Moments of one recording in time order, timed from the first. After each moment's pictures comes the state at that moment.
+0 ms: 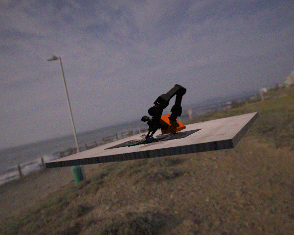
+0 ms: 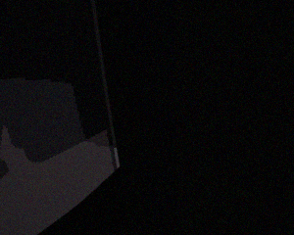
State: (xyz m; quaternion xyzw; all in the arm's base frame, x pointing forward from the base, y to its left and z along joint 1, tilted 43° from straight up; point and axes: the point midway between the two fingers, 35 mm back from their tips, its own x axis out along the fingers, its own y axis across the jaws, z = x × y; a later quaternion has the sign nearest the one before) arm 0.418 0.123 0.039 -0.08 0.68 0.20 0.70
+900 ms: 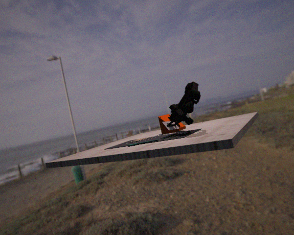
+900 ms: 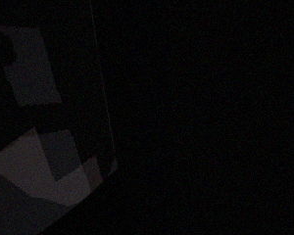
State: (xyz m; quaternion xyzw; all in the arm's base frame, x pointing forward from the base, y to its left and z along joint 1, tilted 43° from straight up) arm 0.306 0.202 0.165 -0.09 0.71 0.01 0.70
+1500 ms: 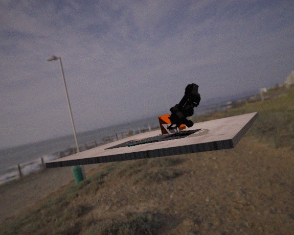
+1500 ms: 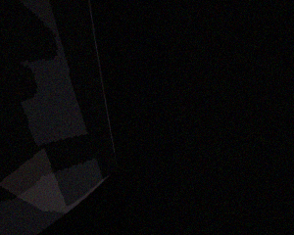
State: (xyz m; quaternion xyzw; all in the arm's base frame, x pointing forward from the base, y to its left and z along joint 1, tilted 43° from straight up) arm 0.307 0.214 0.152 -0.07 0.72 -0.01 0.69
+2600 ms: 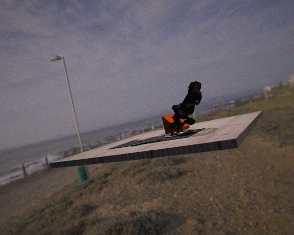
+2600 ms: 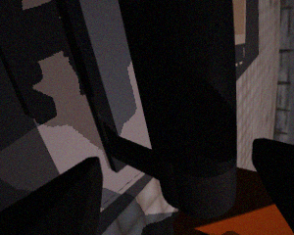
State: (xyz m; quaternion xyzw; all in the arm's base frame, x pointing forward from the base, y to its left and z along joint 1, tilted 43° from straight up) arm 0.294 0.190 0.152 -0.07 0.73 -0.02 0.68
